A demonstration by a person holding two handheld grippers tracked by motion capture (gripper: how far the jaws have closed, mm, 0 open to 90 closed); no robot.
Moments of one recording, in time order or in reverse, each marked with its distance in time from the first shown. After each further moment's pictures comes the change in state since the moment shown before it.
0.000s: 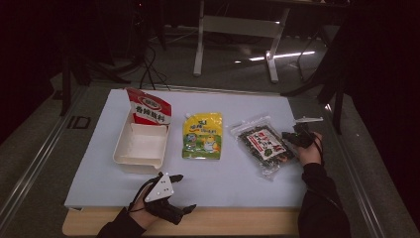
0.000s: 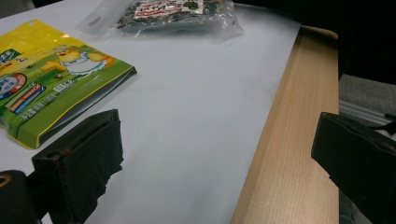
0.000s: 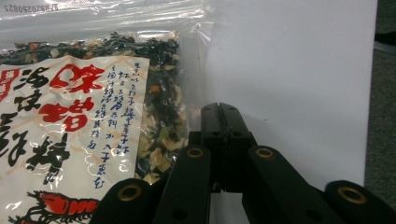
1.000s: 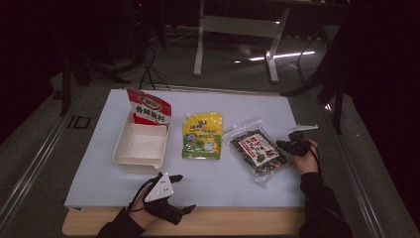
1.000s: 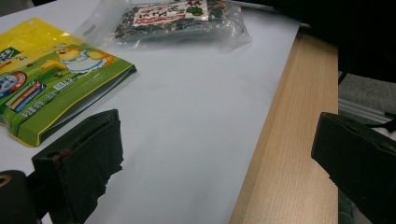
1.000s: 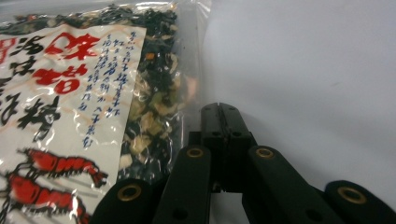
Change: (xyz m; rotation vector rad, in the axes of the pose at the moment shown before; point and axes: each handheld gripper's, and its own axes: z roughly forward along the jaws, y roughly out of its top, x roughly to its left) left arm 0.000 0.001 -0.001 0.004 0.001 0.002; right arm 0.028 -0.021 -0.005 0.029 0.066 -0.031
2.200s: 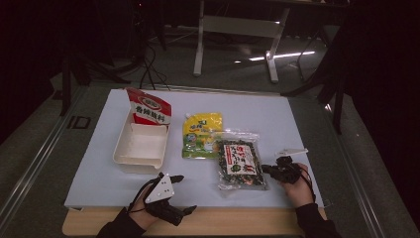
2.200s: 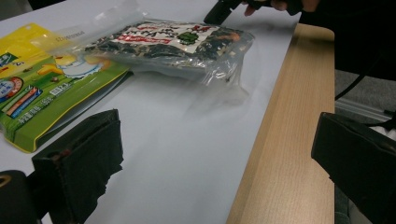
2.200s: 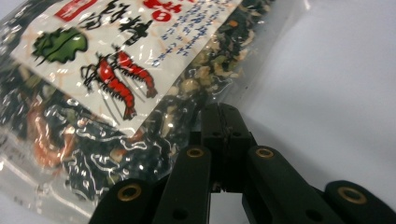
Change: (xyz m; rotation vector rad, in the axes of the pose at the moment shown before) left arm -0.002 0.002 0.001 -0.002 -0.007 0.008; right arm 0.098 -0.043 -0.041 0.035 0.142 -0.064
